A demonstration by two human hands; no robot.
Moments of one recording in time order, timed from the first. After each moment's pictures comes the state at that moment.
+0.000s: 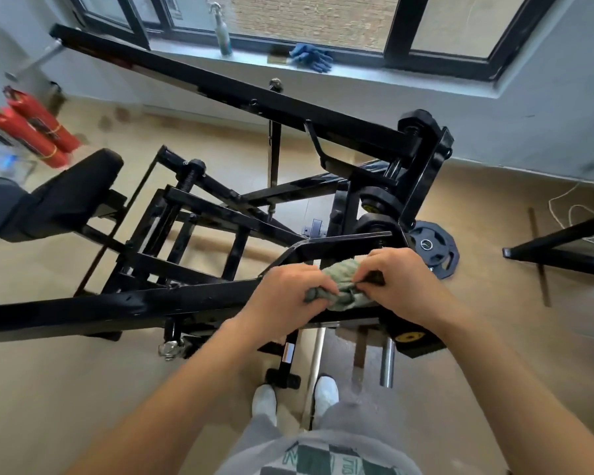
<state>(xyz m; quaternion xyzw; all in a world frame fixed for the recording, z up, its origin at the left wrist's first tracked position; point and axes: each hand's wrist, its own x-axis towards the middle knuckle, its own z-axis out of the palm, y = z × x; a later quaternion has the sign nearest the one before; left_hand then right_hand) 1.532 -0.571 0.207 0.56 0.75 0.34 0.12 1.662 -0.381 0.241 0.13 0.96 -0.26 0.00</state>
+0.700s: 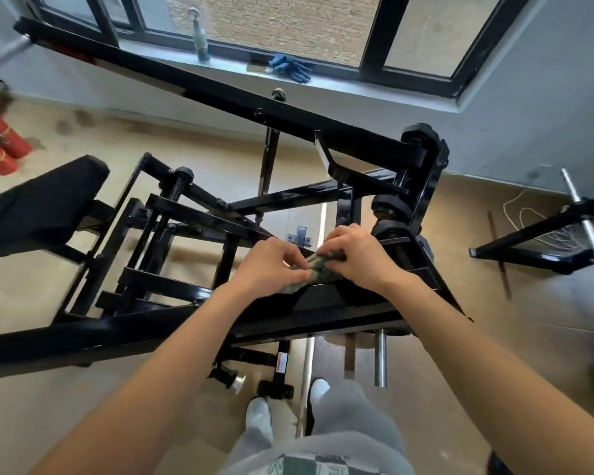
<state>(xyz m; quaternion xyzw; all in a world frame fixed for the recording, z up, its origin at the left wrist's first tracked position) 1.428 -0.587 0.195 0.39 0.80 0.32 0.32 1.560 -0.422 0.211 0.18 0.96 -0.23 0.02</state>
